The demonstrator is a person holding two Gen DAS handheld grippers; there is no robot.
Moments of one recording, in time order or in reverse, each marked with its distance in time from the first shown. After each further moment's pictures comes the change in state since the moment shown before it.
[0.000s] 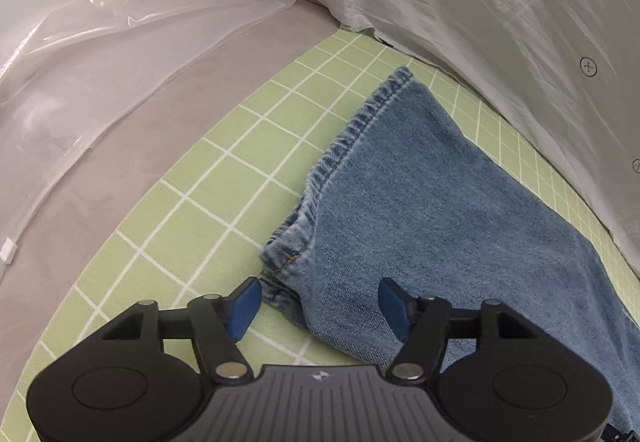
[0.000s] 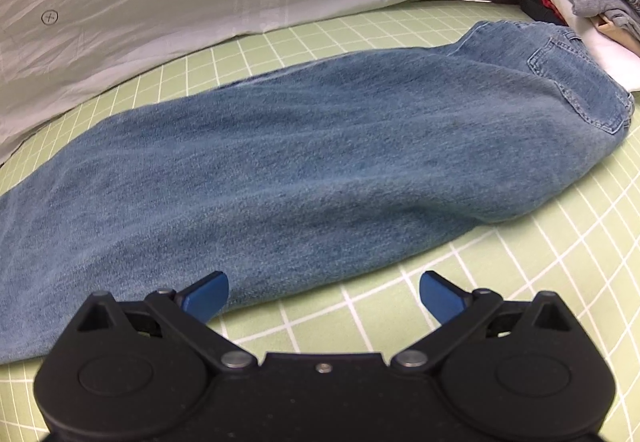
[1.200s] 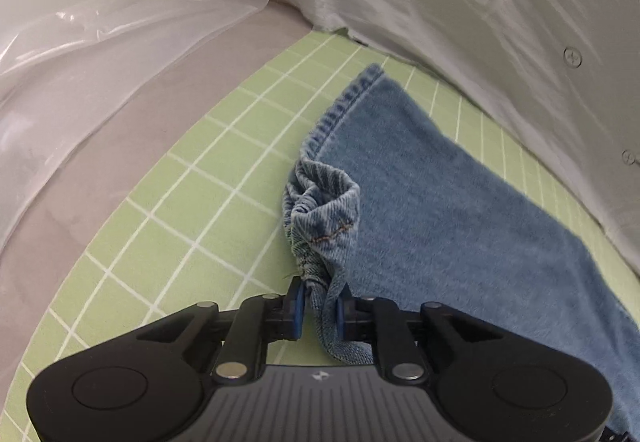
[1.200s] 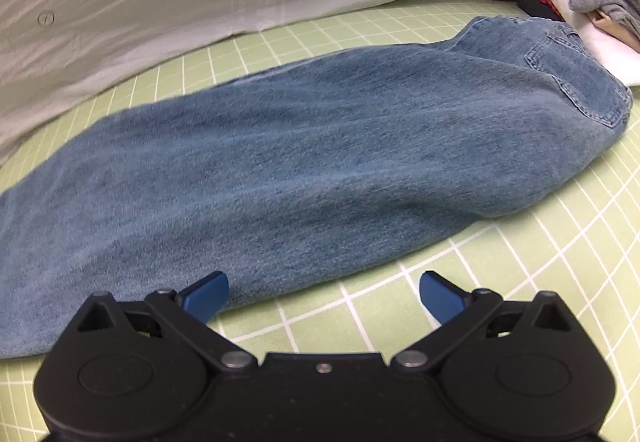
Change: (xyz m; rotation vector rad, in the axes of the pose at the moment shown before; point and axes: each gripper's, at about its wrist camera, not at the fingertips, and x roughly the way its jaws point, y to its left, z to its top) left arm -0.005 -0.016 0.013 0.057 -0.030 -0.063; right arm 0.000 -0.003 -0.003 0.029 -0.012 0.001
